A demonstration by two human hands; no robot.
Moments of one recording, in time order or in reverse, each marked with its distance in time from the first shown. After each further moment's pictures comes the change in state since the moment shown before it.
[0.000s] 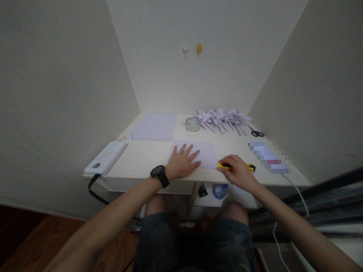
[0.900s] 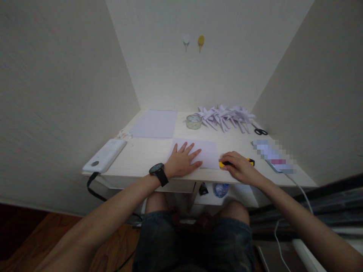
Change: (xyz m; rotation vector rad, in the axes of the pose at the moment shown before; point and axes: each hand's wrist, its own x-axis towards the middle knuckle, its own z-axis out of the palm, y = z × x) left_hand 0.000 -0.001 -0.003 -0.039 -0.028 0.040; right_hand 0.011 0.022 -0.008 0.130 -0.125 -0.247
